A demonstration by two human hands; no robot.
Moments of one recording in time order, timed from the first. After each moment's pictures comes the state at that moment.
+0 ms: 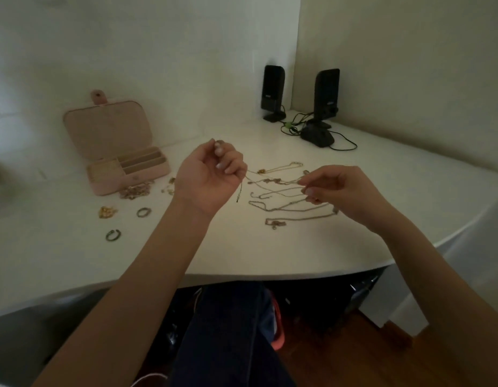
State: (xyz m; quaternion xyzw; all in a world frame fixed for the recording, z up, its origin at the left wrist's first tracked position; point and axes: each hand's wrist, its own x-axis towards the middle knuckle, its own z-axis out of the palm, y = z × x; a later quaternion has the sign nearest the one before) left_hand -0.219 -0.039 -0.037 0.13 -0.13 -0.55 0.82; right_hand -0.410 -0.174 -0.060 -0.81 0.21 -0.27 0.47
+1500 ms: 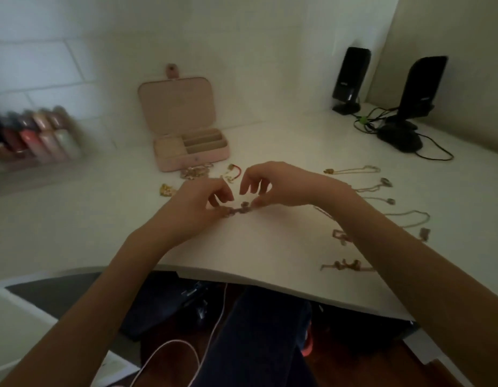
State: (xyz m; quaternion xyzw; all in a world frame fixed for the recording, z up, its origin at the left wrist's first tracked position) left_hand -0.148 0.065 -0.082 0.85 -0.46 -0.01 0.26; right_hand -0.225 -0.115 -0.059 -0.97 0.01 0.02 0.25
